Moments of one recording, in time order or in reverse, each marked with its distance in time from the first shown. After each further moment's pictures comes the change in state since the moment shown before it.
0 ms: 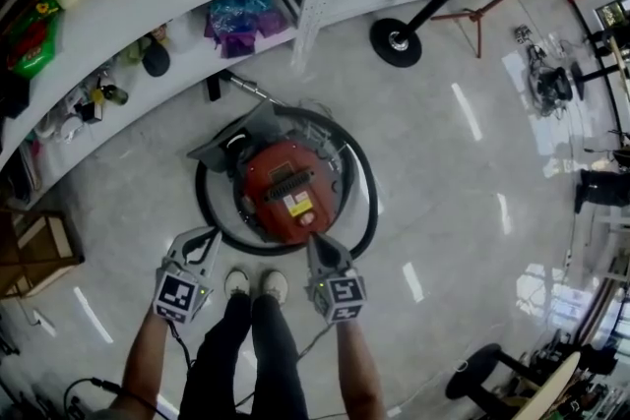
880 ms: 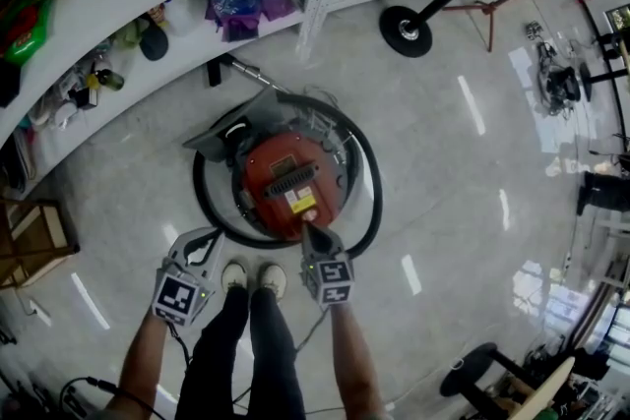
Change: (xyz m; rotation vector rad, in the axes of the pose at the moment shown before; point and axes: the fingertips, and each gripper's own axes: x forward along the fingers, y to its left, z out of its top) left arm 0.014 -0.010 -0.022 -0.037 0.017 -0.033; right arm 0.055 -0.018 -0.054 -0.024 0.113 -0.009
